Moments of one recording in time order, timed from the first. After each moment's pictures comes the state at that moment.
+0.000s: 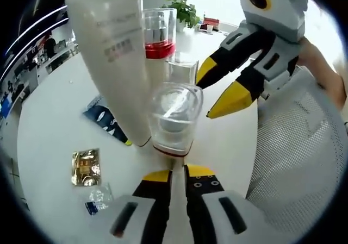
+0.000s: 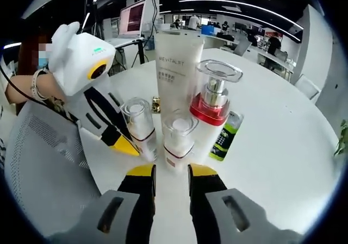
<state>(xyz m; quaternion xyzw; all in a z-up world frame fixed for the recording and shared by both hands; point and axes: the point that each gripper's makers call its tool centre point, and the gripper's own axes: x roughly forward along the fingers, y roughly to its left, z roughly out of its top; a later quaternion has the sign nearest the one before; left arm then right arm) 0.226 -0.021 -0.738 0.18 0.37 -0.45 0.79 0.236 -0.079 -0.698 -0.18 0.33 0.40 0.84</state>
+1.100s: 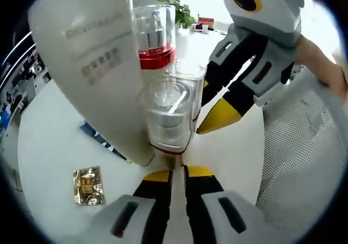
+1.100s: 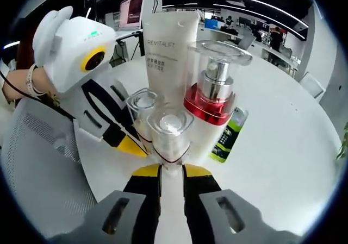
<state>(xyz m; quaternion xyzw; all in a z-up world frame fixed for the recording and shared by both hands) 0.242 -0.036 -0.741 0.20 0.35 -0.47 0.79 0.247 -0.075 -0.717 -0.19 0.35 0.41 0.82</state>
